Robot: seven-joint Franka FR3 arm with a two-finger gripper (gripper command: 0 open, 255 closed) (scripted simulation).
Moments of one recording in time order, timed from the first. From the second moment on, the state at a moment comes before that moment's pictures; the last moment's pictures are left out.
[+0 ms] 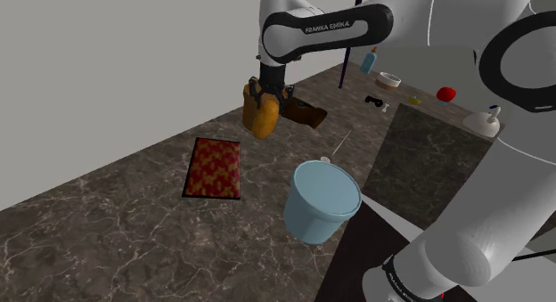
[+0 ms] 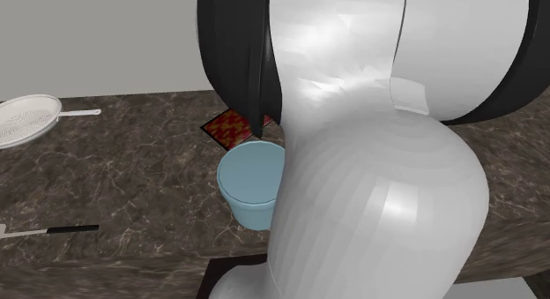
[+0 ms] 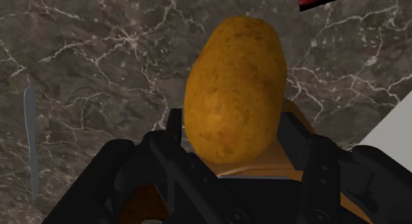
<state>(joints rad) -0.11 0.19 0.28 -1.80 -0.24 1.92 1.20</state>
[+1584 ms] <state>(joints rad) -0.10 0.14 0.29 -1.55 -0.21 1.63 1.15</state>
